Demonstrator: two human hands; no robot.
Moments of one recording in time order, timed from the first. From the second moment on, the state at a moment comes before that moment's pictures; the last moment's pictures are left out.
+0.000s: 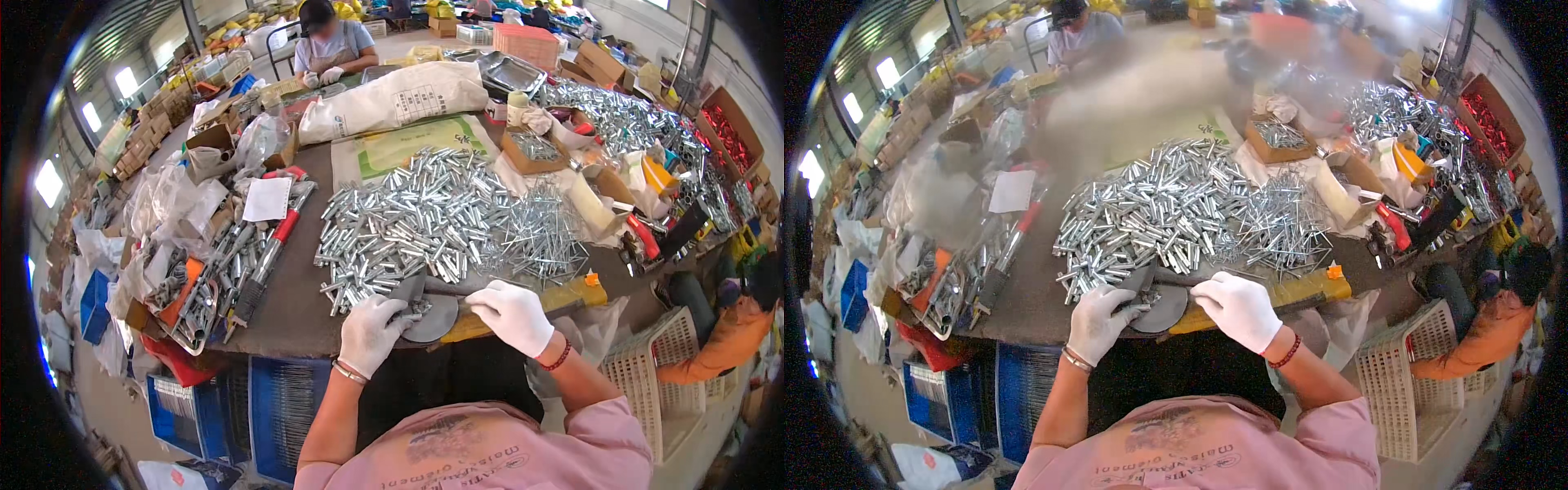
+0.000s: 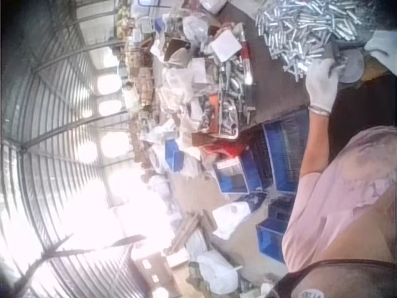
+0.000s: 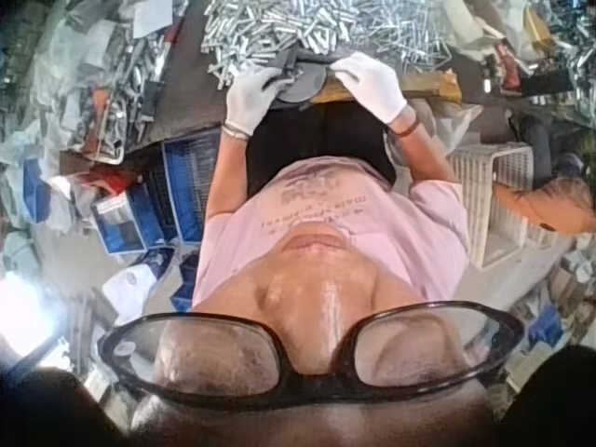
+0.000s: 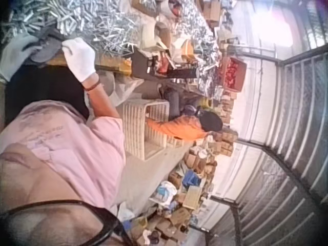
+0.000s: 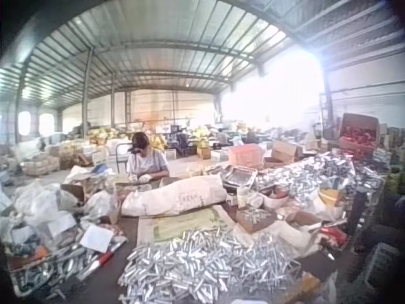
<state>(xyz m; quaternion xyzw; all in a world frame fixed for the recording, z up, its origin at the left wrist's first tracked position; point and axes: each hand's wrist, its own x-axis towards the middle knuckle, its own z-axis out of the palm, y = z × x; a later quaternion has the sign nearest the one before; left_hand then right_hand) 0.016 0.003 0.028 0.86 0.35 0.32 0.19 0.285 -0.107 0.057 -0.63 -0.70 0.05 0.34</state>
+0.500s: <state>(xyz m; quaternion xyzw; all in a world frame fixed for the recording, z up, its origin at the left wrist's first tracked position) 0.019 0.004 0.031 0.87 0.36 0.30 0.17 0.260 -0.099 0.043 -0.58 -0.74 0.11 0.33</state>
